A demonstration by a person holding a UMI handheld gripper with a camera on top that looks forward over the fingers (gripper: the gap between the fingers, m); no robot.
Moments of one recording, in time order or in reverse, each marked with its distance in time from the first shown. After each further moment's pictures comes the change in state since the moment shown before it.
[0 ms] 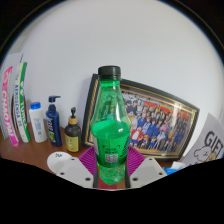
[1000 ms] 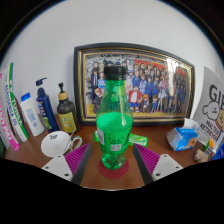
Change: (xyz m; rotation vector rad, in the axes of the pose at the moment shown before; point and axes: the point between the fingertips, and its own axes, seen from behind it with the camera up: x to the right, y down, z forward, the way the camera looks) arm -0.012 0.116 0.010 -0.188 0.009 0.236
